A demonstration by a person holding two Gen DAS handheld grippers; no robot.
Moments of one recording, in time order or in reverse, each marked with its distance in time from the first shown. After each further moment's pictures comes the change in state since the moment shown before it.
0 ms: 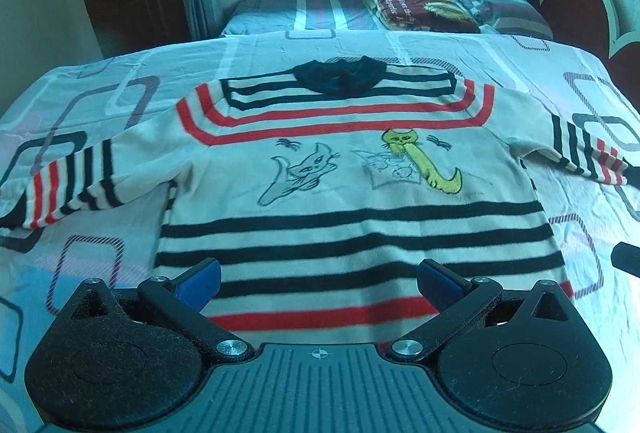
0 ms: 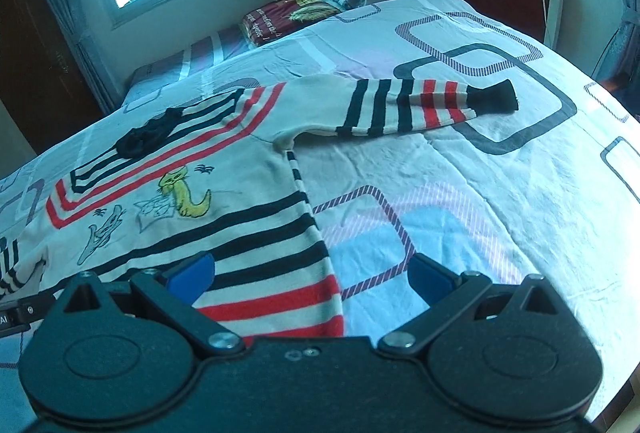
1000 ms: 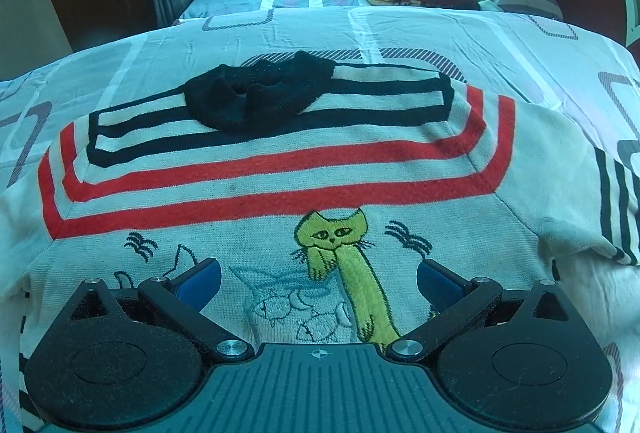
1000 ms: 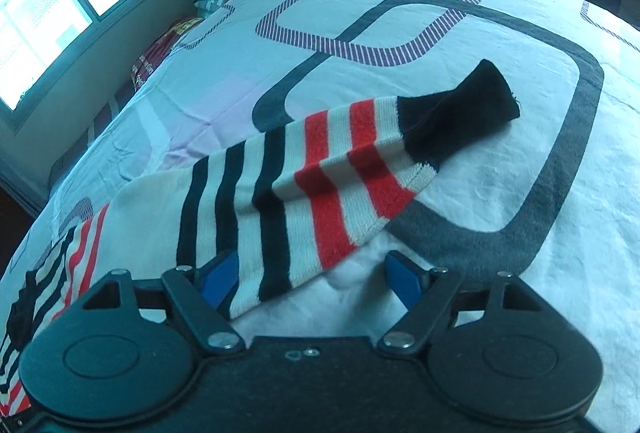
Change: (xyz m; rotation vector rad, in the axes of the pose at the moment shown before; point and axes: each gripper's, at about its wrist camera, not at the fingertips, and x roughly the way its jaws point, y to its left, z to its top) left arm 0.167 -0.097 0.110 0.016 0.088 -0.014; right arm 0.188 -0.135 0.117 0.368 -0.031 -0.084
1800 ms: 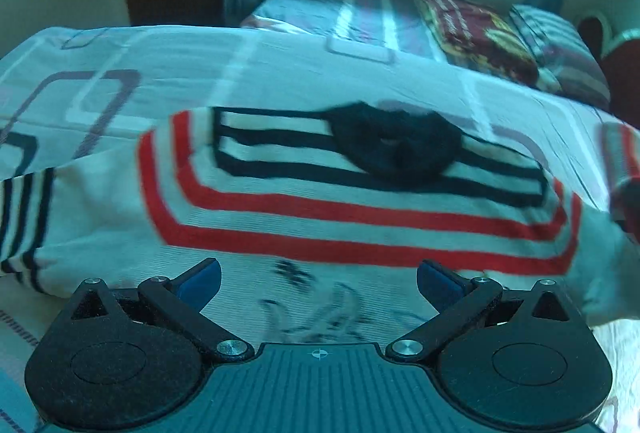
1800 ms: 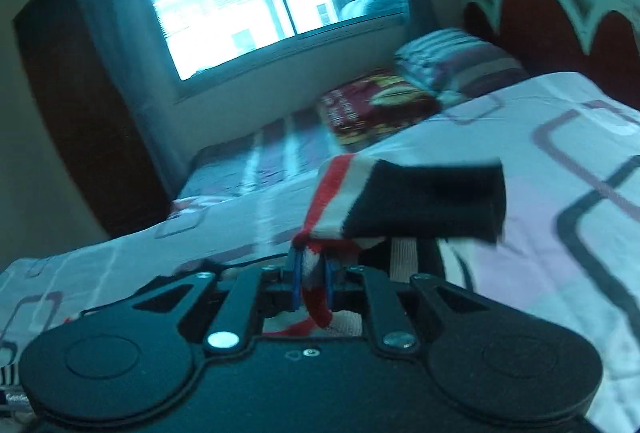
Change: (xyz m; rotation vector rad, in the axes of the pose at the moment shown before) left arm -0.021 0.140 0.011 -0.242 -0.056 0.032; right arm -0.049 0.223 -0.061 -0.466 -0.116 0.490
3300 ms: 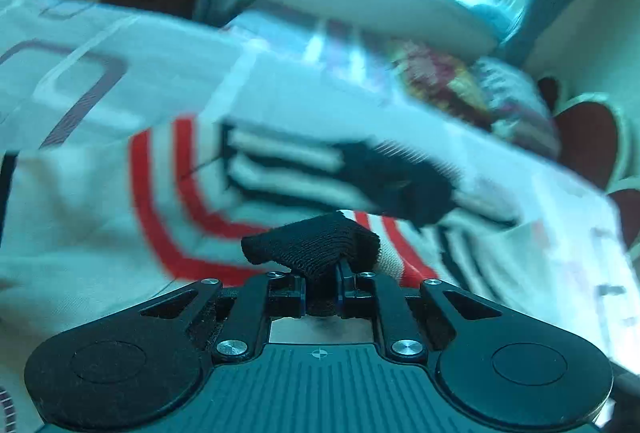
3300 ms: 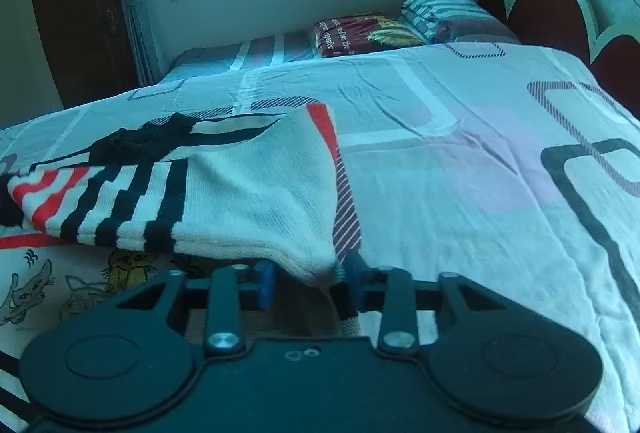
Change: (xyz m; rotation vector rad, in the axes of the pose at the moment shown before) left arm 0.056 0.060 -0.004 -0.093 -0.058 -0.222; right arm 0.002 -0.037 -0.071 -0.123 0.192 -0.191
